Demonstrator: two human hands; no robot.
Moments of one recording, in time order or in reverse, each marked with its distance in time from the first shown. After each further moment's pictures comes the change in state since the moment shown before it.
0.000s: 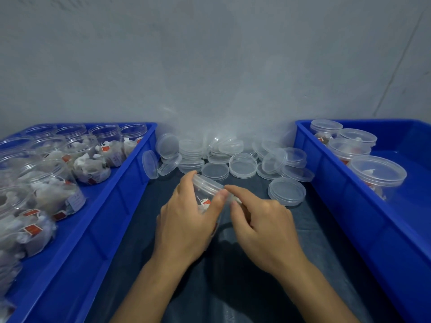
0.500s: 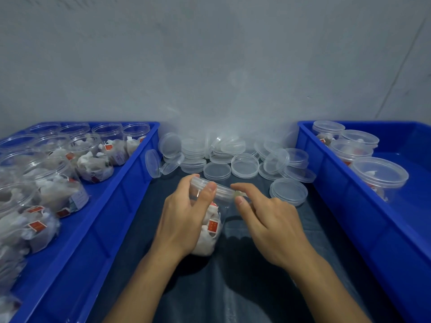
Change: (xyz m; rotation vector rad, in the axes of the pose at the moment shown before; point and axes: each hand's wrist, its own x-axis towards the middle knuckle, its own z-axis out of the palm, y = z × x) left_hand 0.008 -0.008 -0.009 -0.394 -0.069 -0.064; right_hand 0.006 0.015 -0.007 -0.089 -0.122 -0.074
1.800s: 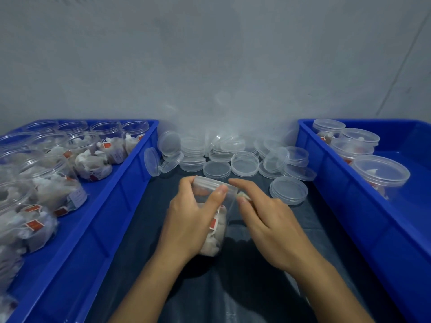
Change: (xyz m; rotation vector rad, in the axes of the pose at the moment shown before) left_hand -0.007 0.010 0.009 0.000 0.013 -0.128; right_hand -0.003 -0.003 -0.005 0.202 -0.053 0.019
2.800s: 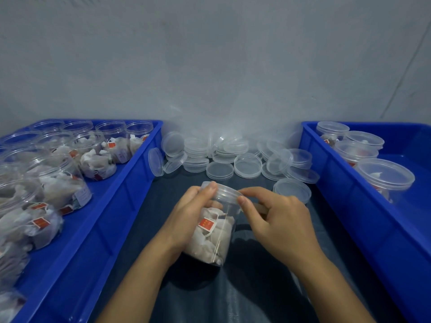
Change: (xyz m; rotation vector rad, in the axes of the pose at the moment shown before) left_hand 0.013 -0.013 -0.011 -0.422 -0.273 -0.230; right_hand 0.002 0.004 0.002 -0.109 0.249 -0.001
